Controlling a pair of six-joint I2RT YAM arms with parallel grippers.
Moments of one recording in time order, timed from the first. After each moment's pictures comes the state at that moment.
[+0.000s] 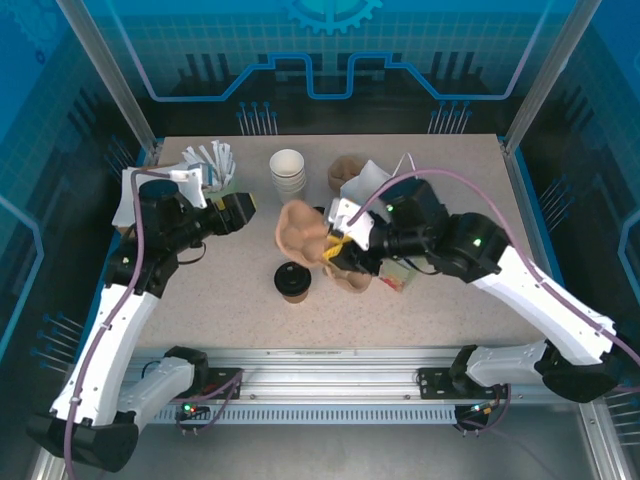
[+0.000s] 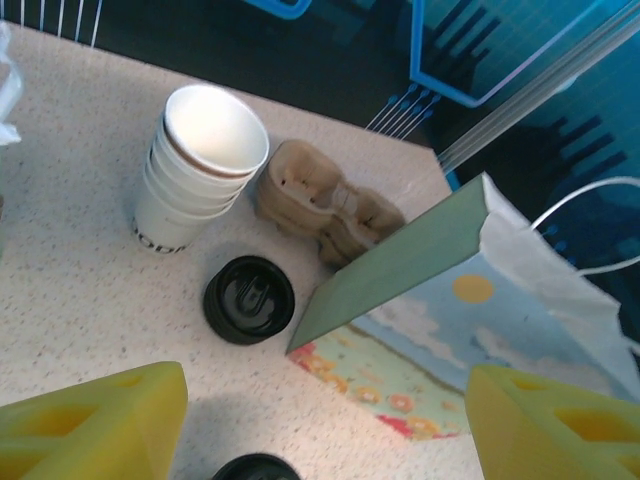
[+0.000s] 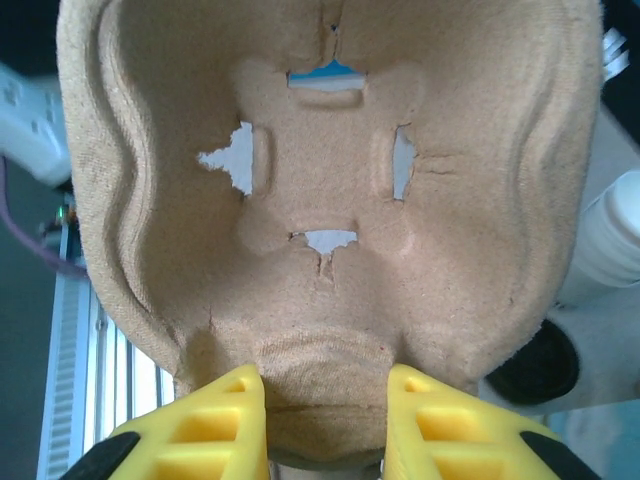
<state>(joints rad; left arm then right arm) -0.15 0.92 1.09 -0.57 0.36 -0.52 0.90 1.23 1.59 -0.94 -0.26 -0.26</state>
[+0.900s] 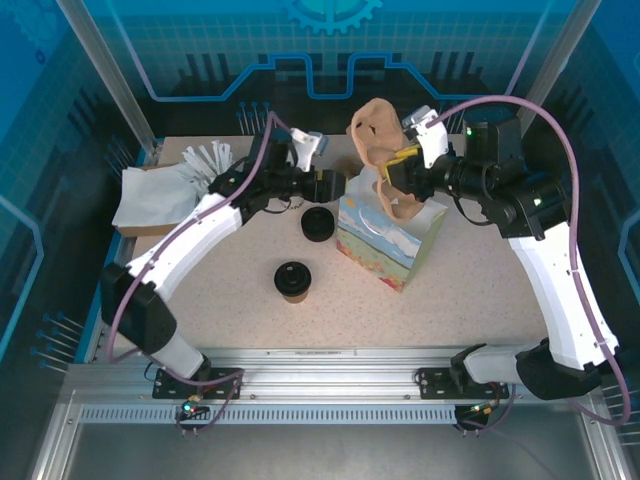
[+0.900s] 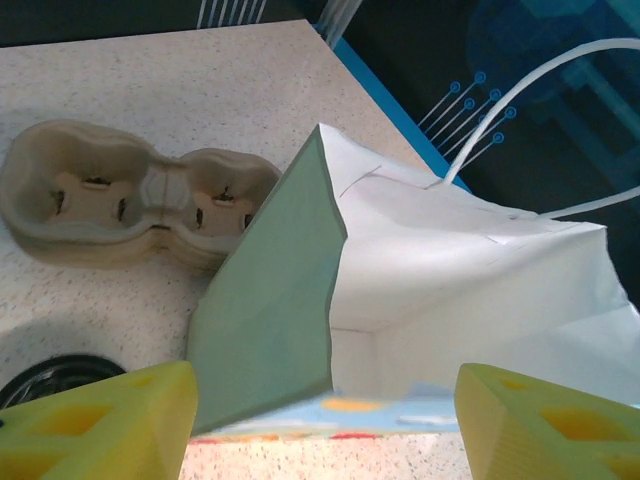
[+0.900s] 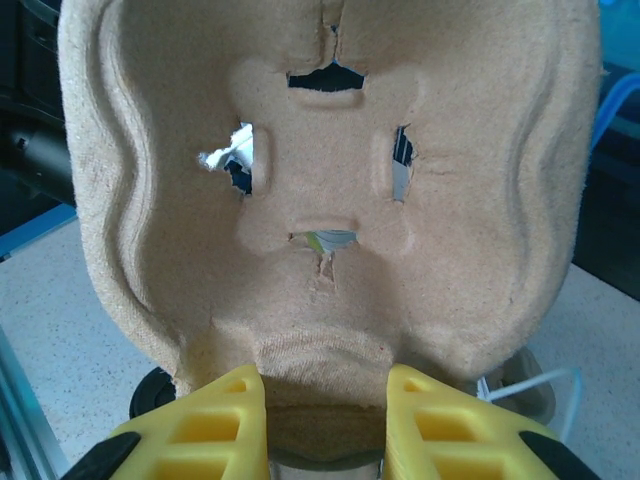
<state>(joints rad) -0.50 1.62 1.53 -0.45 0.41 -0.30 0.41 1.30 1.85 -1.03 -0.31 -0.13</state>
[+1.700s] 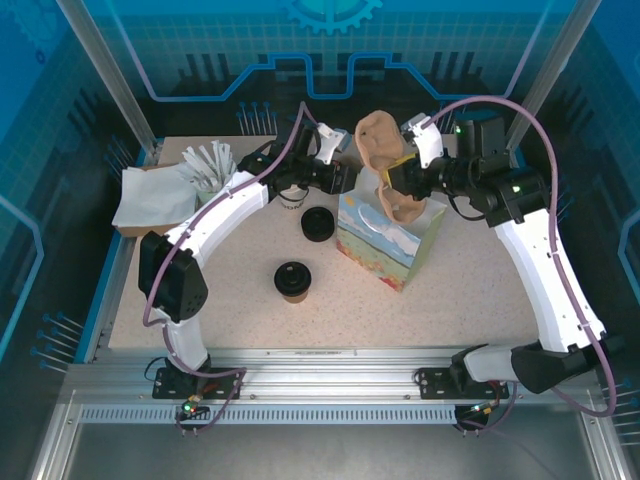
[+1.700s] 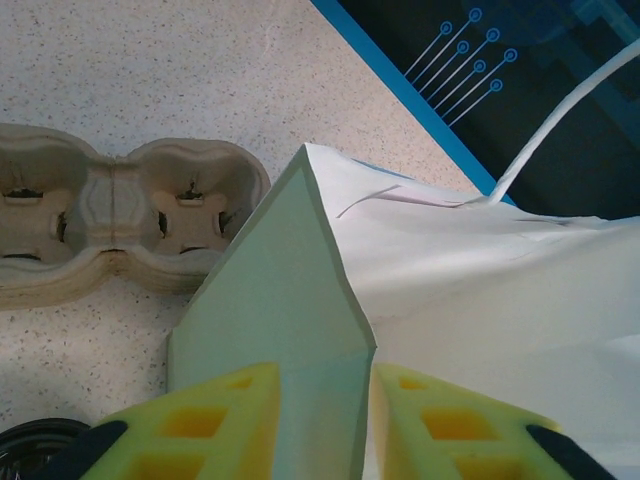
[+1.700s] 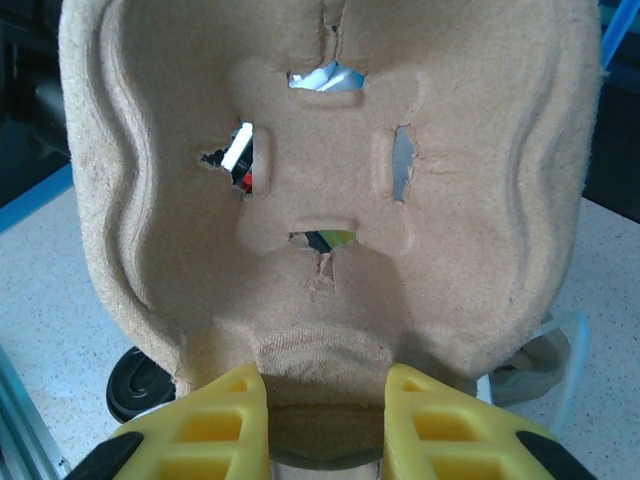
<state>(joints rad) -0.50 1.85 1.76 -0.55 0.51 -0.22 0.33 1.34 1.72 -0.97 -0.38 -0.13</state>
